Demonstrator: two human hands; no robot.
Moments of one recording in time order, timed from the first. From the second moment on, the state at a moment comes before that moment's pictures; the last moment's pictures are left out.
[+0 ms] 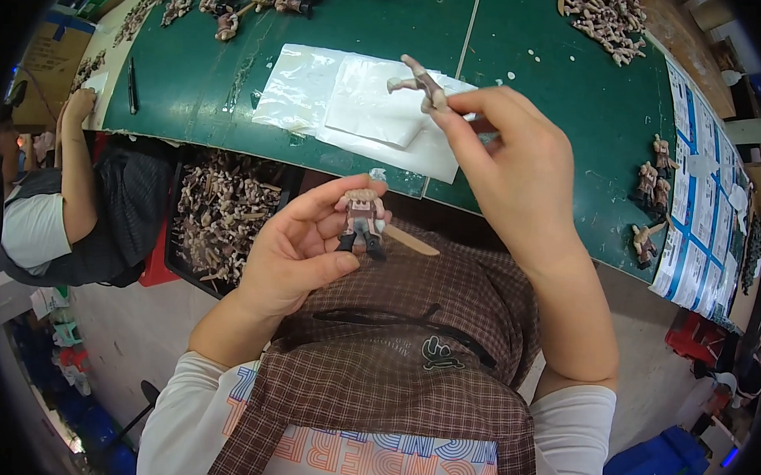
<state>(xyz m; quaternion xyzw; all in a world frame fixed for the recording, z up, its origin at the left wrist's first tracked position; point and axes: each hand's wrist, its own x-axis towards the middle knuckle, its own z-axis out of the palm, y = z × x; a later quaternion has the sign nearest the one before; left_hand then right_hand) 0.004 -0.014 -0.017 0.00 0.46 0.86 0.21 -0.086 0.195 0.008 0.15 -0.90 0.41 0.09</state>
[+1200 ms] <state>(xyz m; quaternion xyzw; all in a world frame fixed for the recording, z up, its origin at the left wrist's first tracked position) 0.013 0.017 -0.002 0.16 0.56 0.79 0.20 0.002 0.245 0.004 0.40 -0.81 0.36 0.23</state>
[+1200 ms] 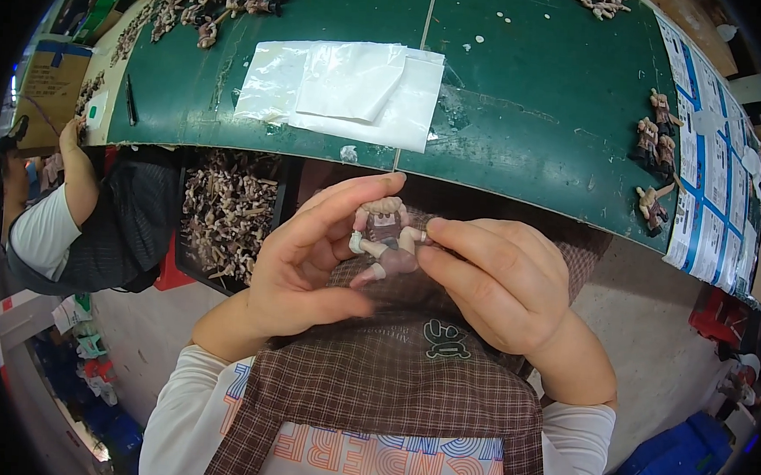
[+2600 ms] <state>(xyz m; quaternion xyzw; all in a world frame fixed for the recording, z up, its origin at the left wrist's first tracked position) 0.026 0.033 -0.038 -0.18 0.39 0.86 0.29 0.014 0.216 -0.042 0.35 -0.85 0.26 0.28</state>
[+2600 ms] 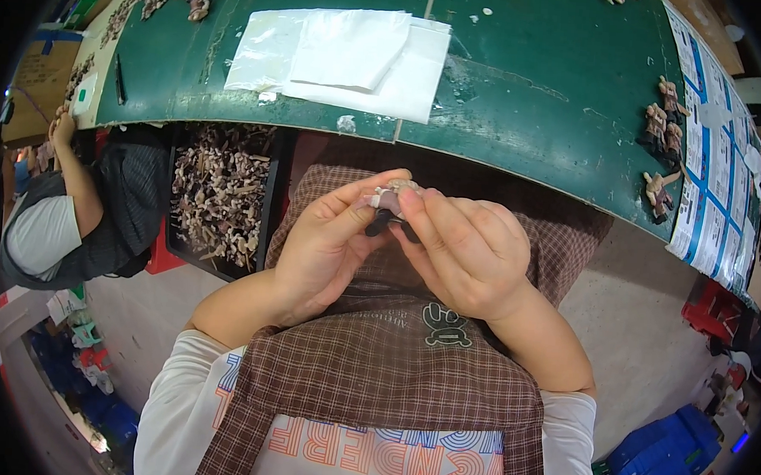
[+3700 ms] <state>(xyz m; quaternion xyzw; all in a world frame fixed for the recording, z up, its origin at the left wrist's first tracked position) -0.027 -0.188 -0.163 0.02 0.97 0.03 -0.25 0.015 0.308 -0.043 0.16 -0.90 0.18 0.35</state>
